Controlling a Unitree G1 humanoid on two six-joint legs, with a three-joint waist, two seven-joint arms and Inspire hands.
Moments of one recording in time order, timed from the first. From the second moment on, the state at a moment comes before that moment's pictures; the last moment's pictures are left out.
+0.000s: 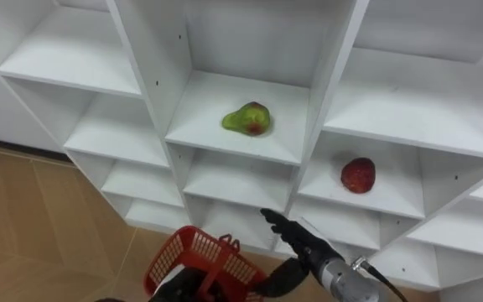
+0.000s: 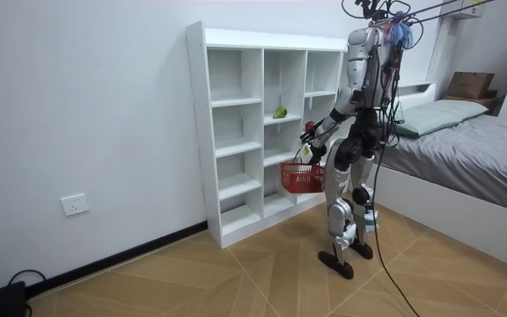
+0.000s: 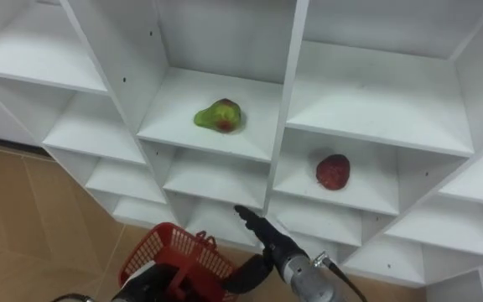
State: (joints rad) left arm 0.02 0.20 -0.37 0.88 0.01 -0.09 -0.12; right arm -0.04 -0.26 0.49 0.58 -0.07 -0.11 0.11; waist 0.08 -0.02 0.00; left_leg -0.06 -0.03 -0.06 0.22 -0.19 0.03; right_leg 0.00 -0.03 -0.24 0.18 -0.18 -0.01
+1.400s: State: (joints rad) left arm 0.11 0.18 -0.16 0.90 -0.03 -0.09 -0.10; right arm -0.04 -0.30 0.42 0.02 -0.47 -0.11 0.04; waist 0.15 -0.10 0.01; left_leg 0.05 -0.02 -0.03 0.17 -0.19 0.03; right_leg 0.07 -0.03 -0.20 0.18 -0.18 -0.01
